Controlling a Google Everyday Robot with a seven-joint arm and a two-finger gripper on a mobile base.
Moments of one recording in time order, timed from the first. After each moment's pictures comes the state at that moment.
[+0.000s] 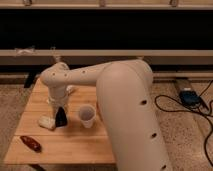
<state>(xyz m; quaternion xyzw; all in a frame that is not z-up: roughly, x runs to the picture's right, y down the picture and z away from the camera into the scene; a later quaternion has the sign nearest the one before) -0.253 0.139 0.775 -0.40 0.14 0.47 0.77</state>
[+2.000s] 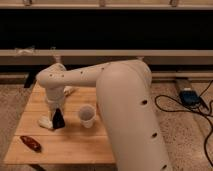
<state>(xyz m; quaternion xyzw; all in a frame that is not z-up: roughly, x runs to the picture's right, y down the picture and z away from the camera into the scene) -0.261 0.141 0.769 -0.41 0.13 0.45 0.79</state>
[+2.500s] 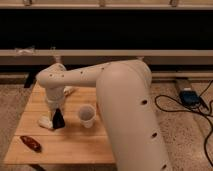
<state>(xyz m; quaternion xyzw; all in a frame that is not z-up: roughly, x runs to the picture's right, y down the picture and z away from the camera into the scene) -0.260 0.140 0.774 -0.40 0.13 0.45 0.79</state>
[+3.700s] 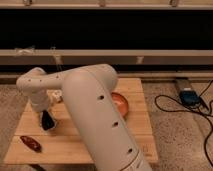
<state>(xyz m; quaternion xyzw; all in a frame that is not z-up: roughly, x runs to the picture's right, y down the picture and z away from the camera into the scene) -0.342 0.158 0.807 -0.40 0.13 0.36 0.83</state>
